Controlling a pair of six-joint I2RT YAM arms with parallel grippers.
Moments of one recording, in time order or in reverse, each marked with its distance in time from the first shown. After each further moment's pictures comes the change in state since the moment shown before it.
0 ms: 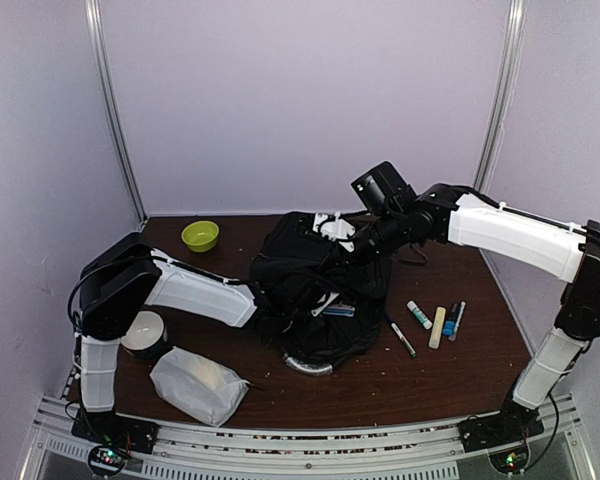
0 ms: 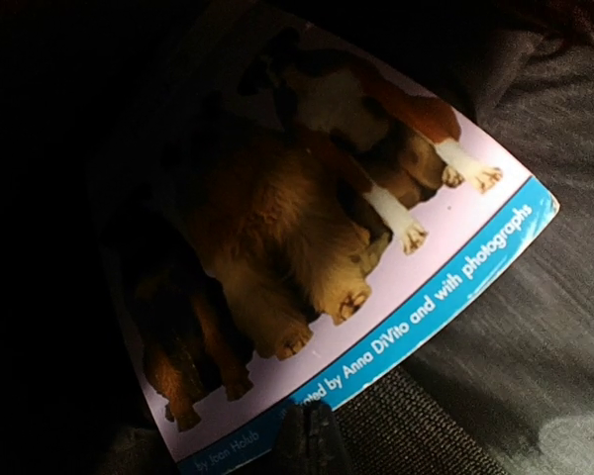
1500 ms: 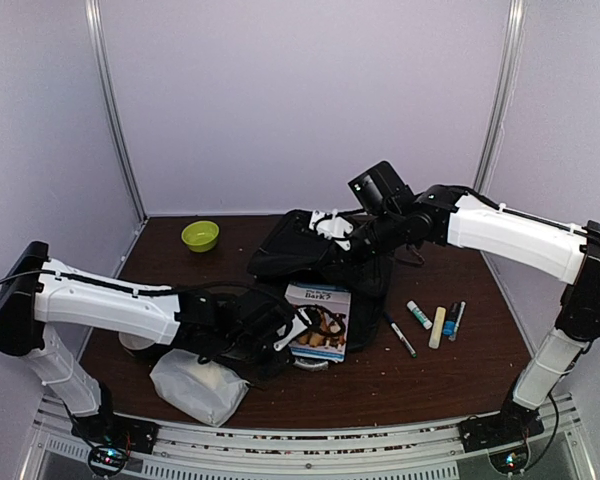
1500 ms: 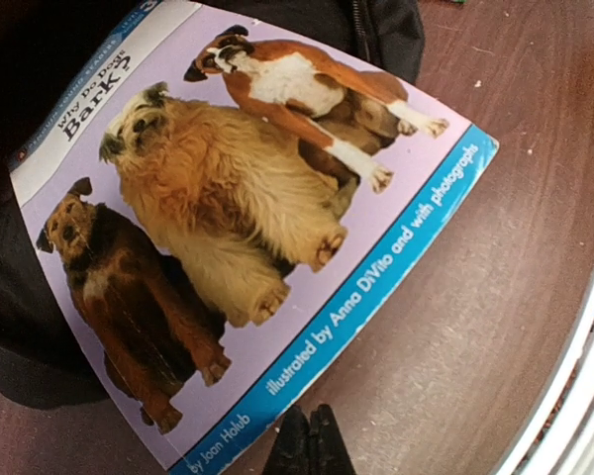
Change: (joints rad) left arm -0.169 -0.488 -0.276 -0.389 0.241 -0.255; right arm 0.017 -0.003 0.002 0.035 0.092 0.033
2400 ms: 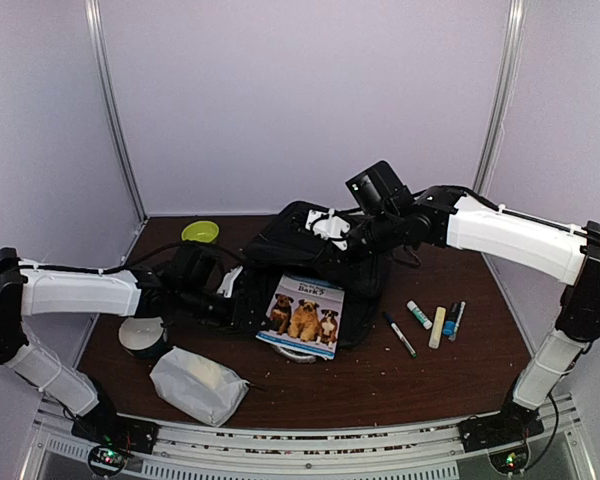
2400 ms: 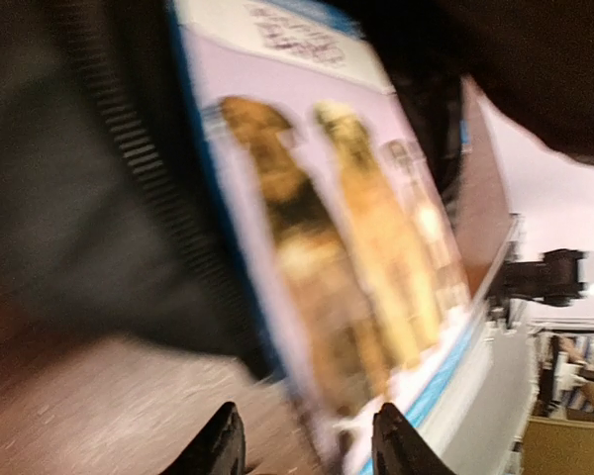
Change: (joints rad) left arm 0.462 -0.143 -0.227 0.303 0.631 -0.554; right arm 0.013 0.000 0.000 0.031 0.034 -0.019
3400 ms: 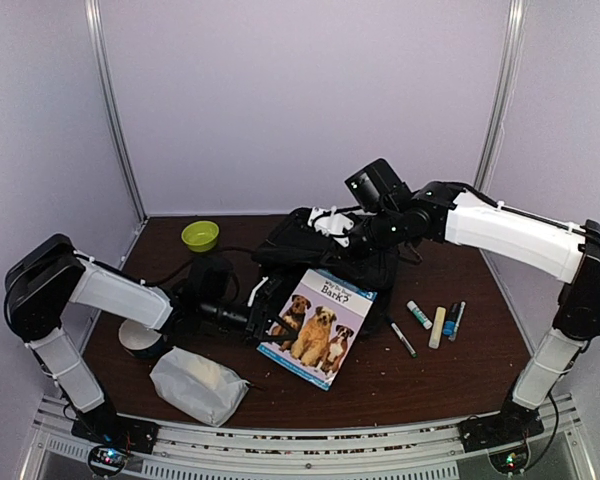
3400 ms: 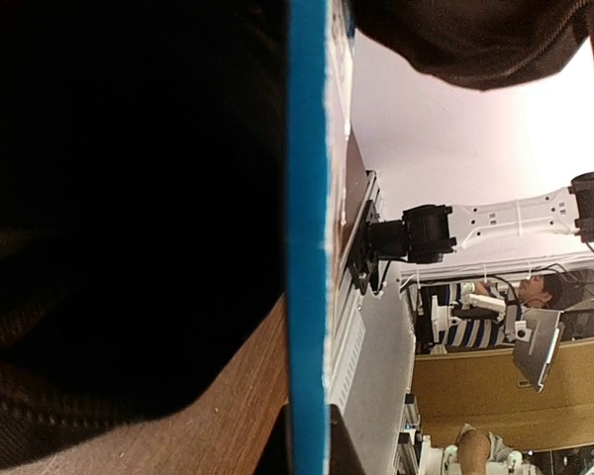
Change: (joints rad) left arm -0.024 0.233 -0.073 0.570 0.364 -0.204; right arm 0.000 0.016 0.039 -0.065 0.086 0.044
